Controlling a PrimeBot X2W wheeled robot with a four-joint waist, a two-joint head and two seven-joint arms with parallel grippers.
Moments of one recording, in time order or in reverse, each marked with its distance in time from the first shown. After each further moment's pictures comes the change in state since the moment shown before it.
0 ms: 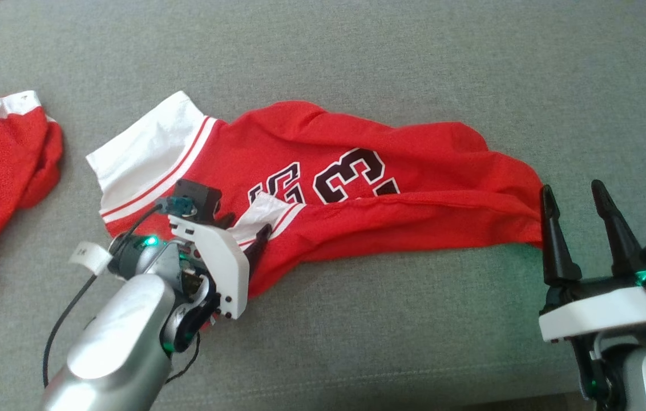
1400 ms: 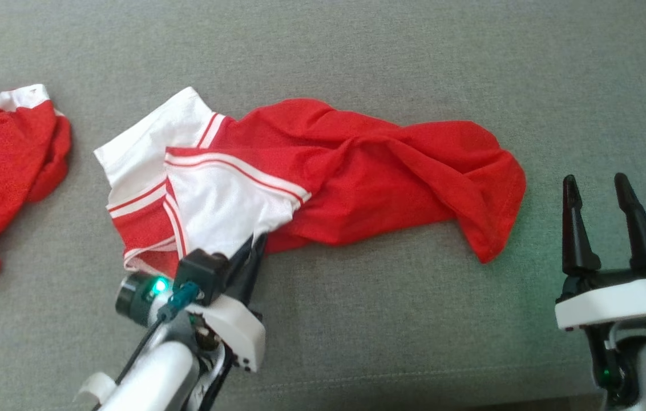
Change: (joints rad) left arm 0.173 0.039 -0.077 -0.167 0.153 0.152 -0.406; right arm -0.036 0.000 -0.053 0.043 0.023 0.000 -0.022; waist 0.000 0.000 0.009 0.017
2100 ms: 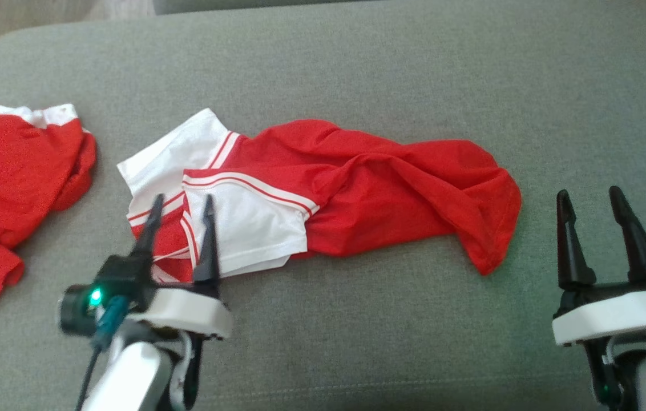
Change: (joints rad) left arm 0.105 -0.059 0.207 -0.112 -0.012 0.178 -0.161; right arm 0.048 0.000 0.006 -0.049 -0.044 0.000 0.035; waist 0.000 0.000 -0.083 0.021
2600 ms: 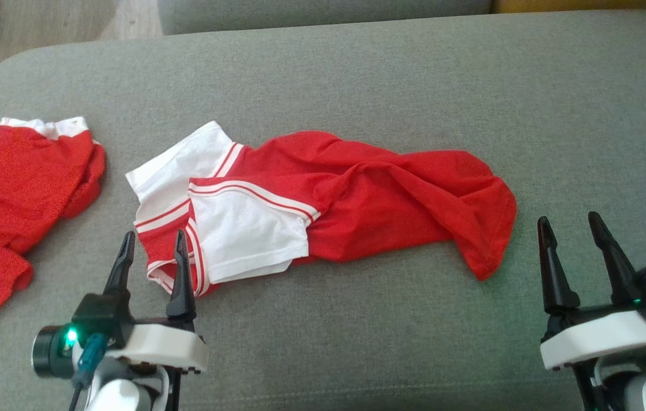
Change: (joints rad) left arm 0.144 0.030 0.085 -0.053 0.049 0.022 0.000; right arm 0.065 0.000 0.040 -0.003 0.000 0.000 0.010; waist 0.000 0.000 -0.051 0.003
